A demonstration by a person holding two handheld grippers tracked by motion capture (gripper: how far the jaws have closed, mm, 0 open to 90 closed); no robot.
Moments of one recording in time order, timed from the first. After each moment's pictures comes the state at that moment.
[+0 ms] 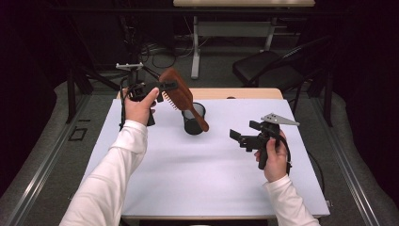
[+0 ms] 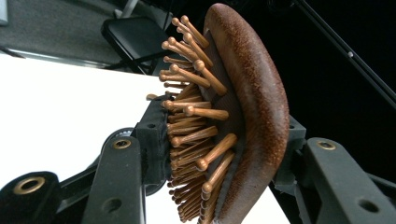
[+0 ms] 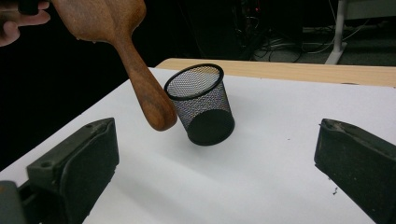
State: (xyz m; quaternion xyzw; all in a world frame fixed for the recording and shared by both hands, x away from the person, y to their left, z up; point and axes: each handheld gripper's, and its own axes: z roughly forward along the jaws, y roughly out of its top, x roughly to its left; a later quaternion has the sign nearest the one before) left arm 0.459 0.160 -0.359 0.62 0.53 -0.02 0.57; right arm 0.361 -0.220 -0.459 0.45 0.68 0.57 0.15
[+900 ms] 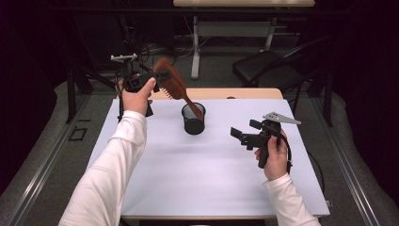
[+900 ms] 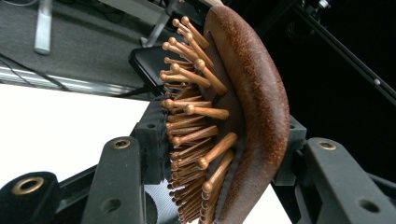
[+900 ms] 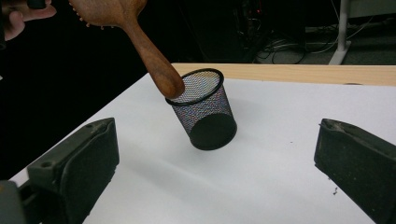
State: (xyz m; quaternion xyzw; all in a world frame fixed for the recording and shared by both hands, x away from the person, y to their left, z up) left arm 0.473 0.170 -0.348 0.59 0.56 0.04 0.58; right arm 0.365 -0.223 -0.458 0.45 0.66 0.58 0.14
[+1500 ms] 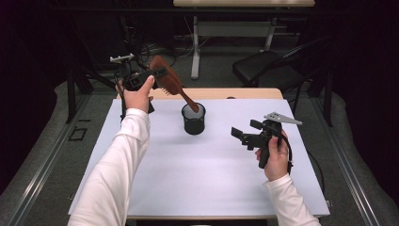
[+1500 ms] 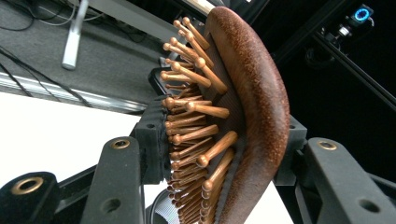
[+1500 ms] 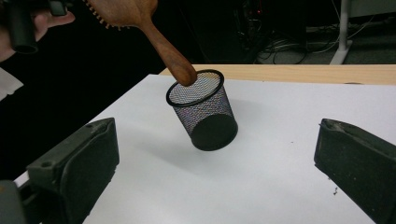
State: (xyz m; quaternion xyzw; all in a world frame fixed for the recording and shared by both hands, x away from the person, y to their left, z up) left arm 0.488 0.174 -0.361 0.56 0.58 0.08 0.59; right arm 0.364 -0.225 -0.458 0.46 0.66 0.58 0.14
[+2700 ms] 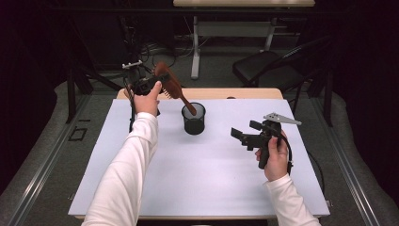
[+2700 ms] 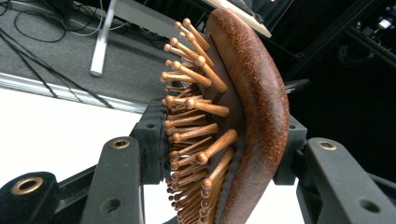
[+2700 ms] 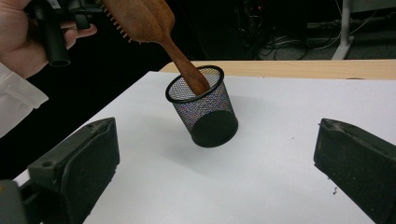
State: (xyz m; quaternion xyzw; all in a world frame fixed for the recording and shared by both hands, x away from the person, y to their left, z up) left arm 0.500 0.160 -0.392 0.56 0.60 0.12 0.56; right arm 0.365 -0.225 -0.461 0.46 0.66 0.58 0.13
